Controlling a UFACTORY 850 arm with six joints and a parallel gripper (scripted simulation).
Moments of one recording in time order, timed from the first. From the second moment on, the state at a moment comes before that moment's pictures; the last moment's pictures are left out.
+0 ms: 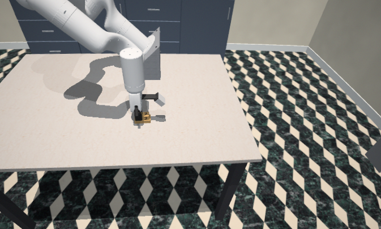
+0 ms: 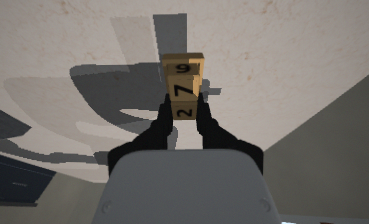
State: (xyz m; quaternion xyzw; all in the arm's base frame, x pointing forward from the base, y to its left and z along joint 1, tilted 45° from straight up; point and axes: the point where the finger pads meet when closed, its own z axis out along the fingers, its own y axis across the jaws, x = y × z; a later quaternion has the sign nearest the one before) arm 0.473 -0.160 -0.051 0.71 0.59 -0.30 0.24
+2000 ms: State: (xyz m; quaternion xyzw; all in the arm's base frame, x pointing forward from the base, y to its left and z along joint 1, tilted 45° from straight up) arm 0.486 -0.110 0.035 0.82 0.43 -0.25 0.29
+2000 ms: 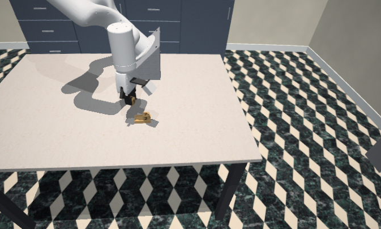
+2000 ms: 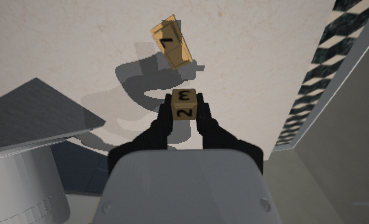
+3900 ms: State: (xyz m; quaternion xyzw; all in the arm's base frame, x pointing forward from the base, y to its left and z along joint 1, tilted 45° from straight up) arm 0.475 -0.161 0.077 0.92 -0.08 -0.04 0.38
